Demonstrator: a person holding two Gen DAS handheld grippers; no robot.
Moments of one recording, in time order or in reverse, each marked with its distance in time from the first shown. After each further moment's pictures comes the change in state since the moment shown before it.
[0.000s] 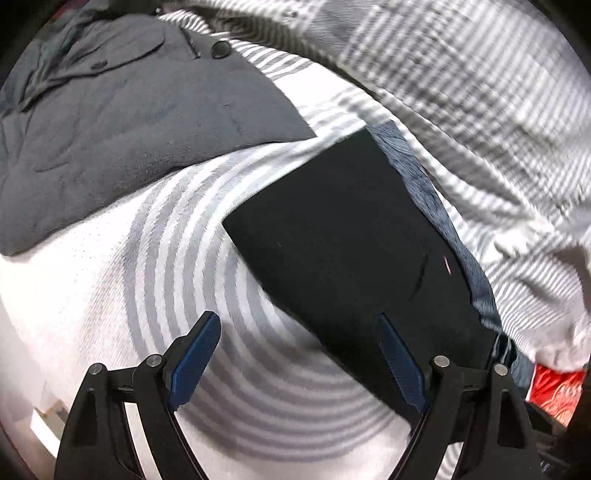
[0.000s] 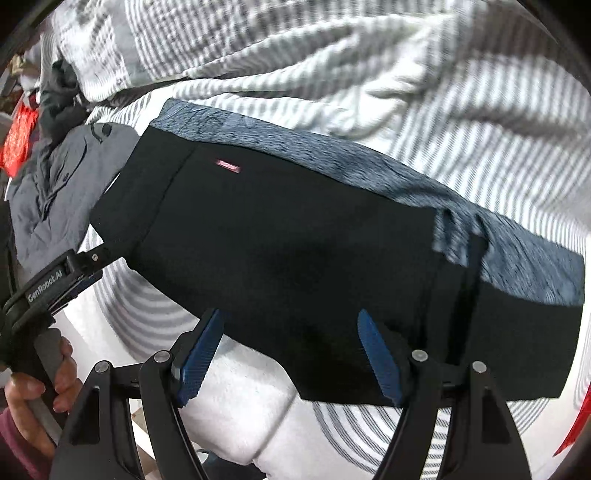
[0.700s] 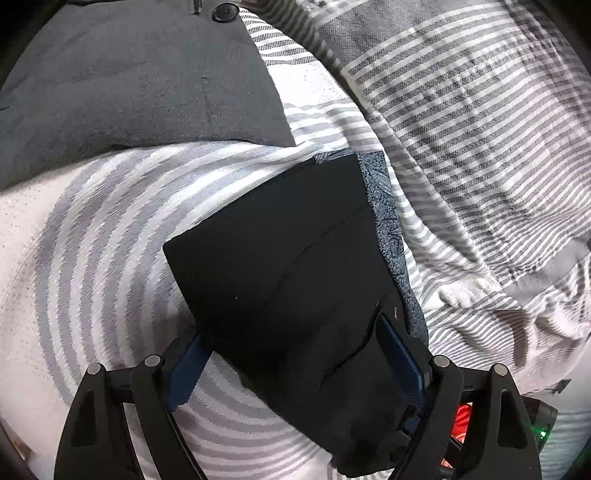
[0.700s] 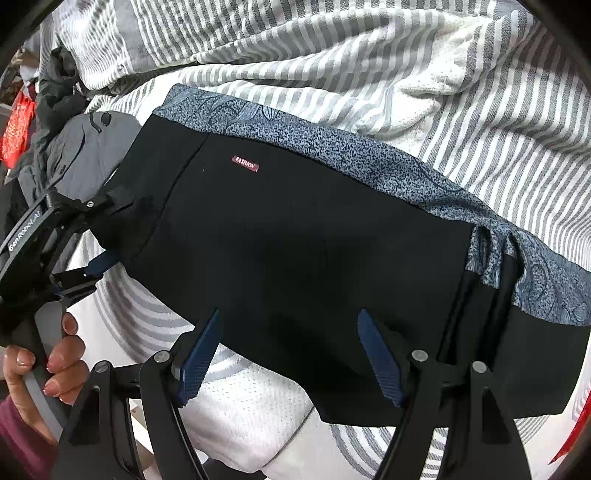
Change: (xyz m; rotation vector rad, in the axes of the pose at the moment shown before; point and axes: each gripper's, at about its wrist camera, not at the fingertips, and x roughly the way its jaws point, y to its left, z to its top) left arm 0.032 0.011 0.023 -0.214 0.037 -0.318; right arm 0.012 0.011 0.017 -0.018 0.028 0.015
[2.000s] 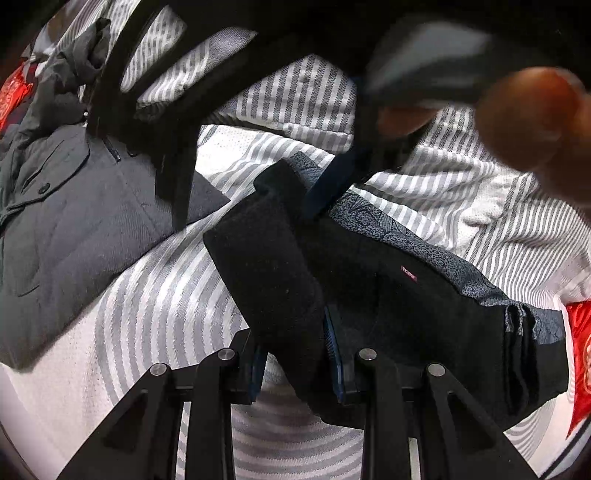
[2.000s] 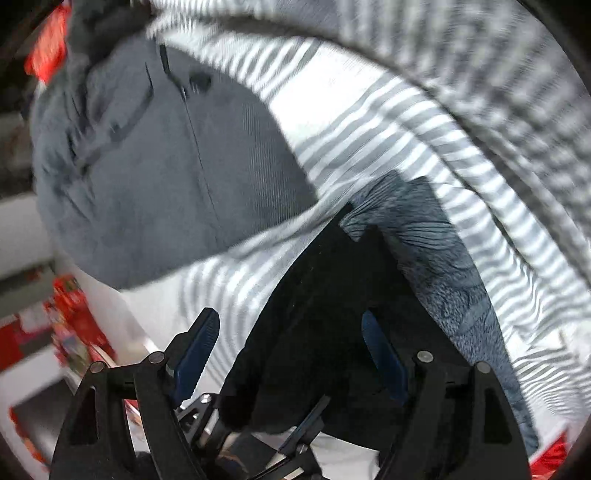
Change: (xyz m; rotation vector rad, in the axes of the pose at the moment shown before) left arm -0.008 -0.067 -0.036 0.570 -0.162 0.284; right arm 0.075 0.188 0.171 -0.356 0.457 0.049
